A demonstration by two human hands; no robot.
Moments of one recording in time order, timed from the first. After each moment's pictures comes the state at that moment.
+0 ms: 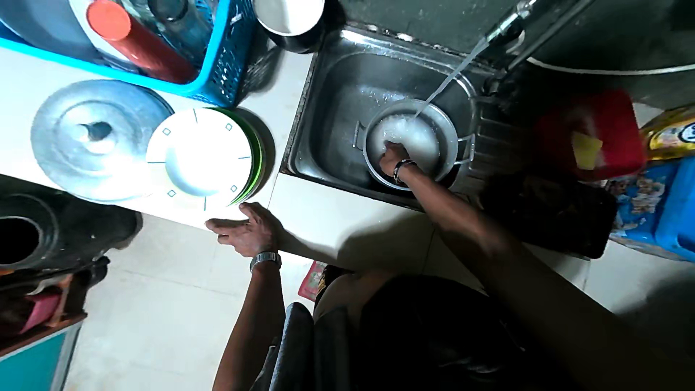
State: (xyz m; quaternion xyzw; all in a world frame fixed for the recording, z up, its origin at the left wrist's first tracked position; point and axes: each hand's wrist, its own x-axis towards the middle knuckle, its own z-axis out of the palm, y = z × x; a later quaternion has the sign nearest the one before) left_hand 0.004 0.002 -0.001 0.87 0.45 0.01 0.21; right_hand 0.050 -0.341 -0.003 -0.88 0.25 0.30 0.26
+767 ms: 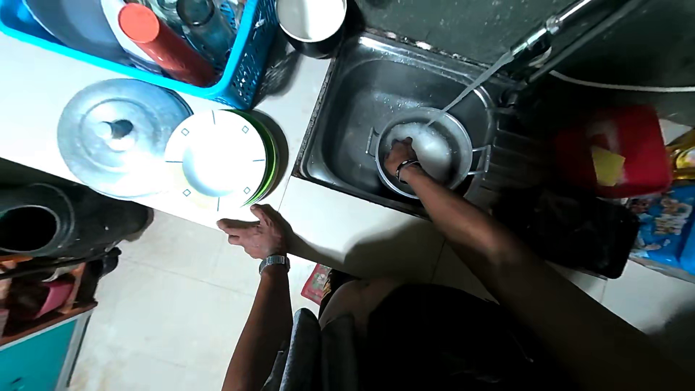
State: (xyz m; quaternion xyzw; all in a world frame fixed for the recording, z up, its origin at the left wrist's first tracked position) left_hand 0.007 0.002 0.001 0.87 0.45 0.00 0.20; right_hand 0.044 -0.303 0.036 -0.92 0.29 0.05 0.24
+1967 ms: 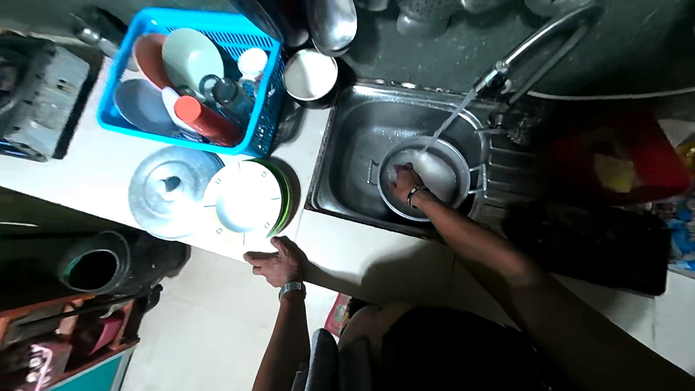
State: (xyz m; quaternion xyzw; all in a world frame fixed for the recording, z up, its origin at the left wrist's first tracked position) left_hand 0.006 -0.008 0.015 0.87 0.46 0.02 0.20; right_hand 0.063 -0.355 -0.017 -0.92 0.19 0.22 0.27
